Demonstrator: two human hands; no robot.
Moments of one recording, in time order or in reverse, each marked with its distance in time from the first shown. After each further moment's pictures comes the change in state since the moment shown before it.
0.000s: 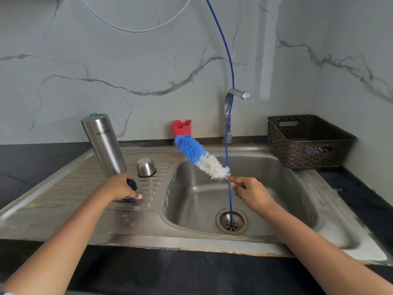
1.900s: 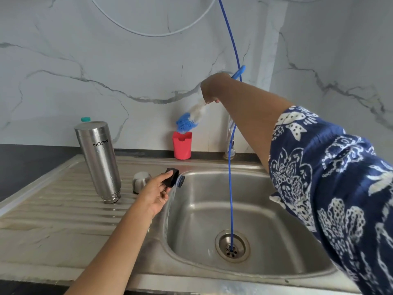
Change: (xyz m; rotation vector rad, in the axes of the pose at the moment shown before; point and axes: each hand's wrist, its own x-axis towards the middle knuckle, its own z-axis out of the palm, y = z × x) left_hand 0.012 0.089 0.035 -1.666 -0.238 -0.092; right_hand 0.236 -0.253 -0.054 -1.243 -0.028 -0.093
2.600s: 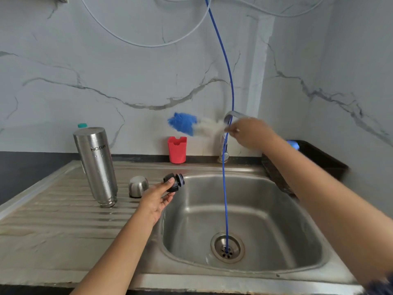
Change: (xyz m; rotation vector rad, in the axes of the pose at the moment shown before) left_hand -0.007 -0.015 0.004 0.004 -0.052 0.086; right_hand -0.130 0.056 0.083 0.371 0.136 -0.003
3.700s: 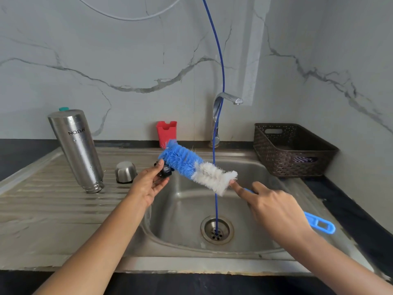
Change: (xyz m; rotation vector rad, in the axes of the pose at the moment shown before) left_hand 0.002 -0.010 0.017 -0.037 0.026 0.015; right_hand -0.184 0.018 0.085 -0.198 0.195 -0.150
